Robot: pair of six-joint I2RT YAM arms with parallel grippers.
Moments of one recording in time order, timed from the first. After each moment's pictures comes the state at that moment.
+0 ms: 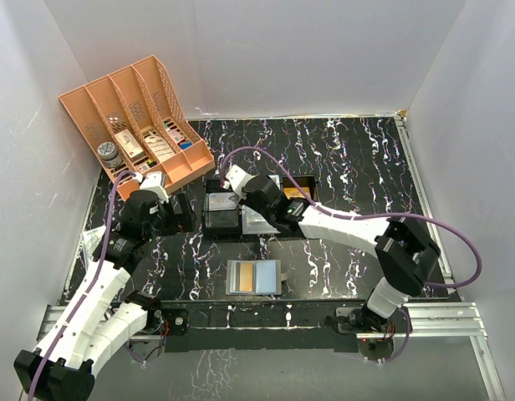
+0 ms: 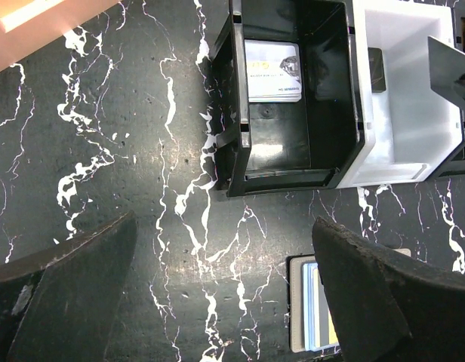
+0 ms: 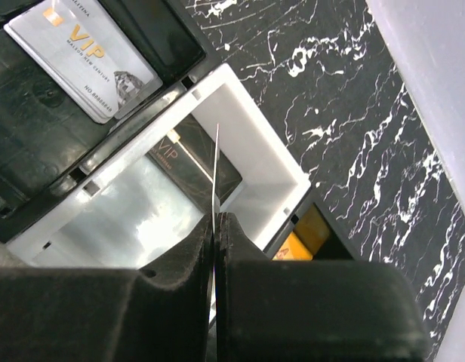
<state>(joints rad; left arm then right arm) -0.34 0.76 0.73 -0.60 -0.07 -0.38 0.91 1.61 1.10 -0.08 0.41 -0.36</state>
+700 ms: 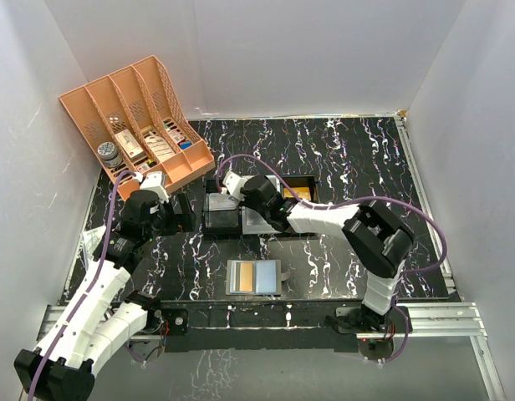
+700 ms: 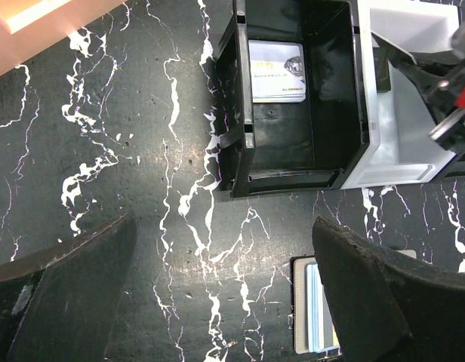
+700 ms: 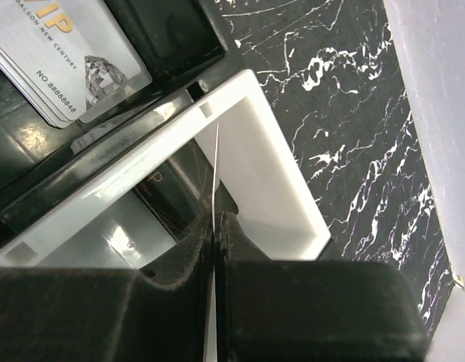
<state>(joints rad) -0.34 0.76 0.73 -0.60 -0.08 -0.37 0.84 1.80 1.09 0.14 0.34 -0.56</state>
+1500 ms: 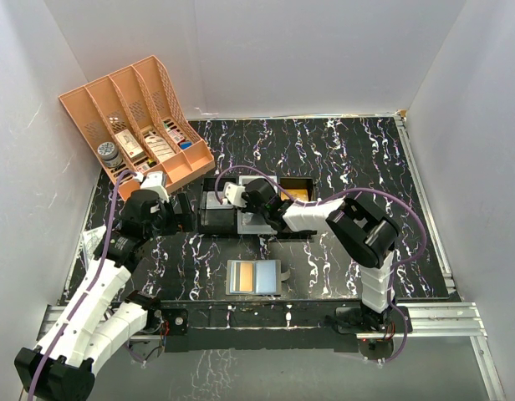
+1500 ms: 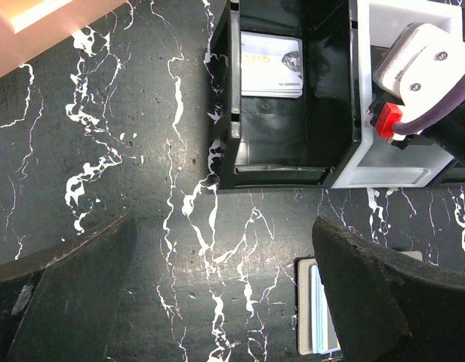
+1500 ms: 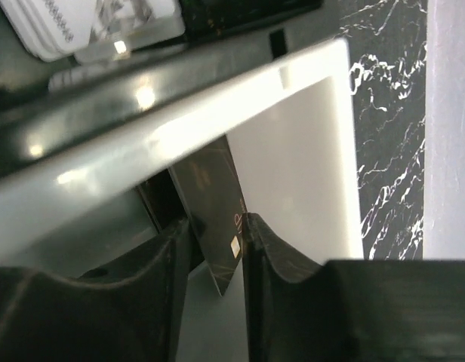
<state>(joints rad) -0.34 0.77 0.73 -0.60 -0.09 -0.37 0.81 1.94 1.09 0.22 0.28 -0.76</state>
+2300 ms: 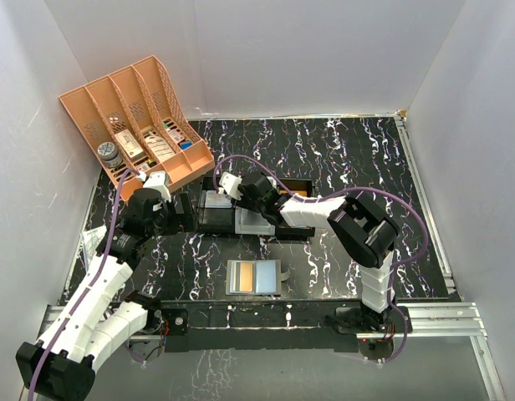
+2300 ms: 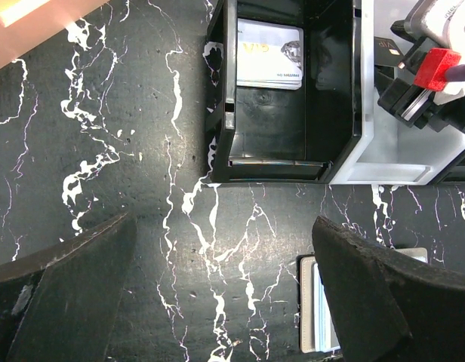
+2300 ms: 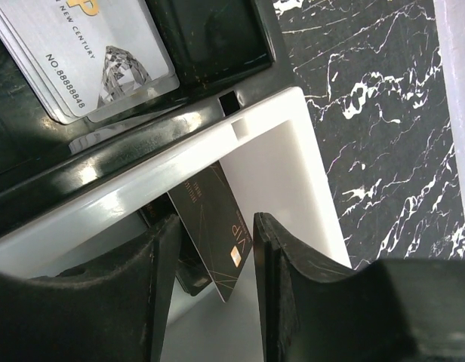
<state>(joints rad) -0.34 0.80 0.73 -0.60 -0.08 -0.36 0.80 1.94 1.17 0.15 0.22 -0.61</state>
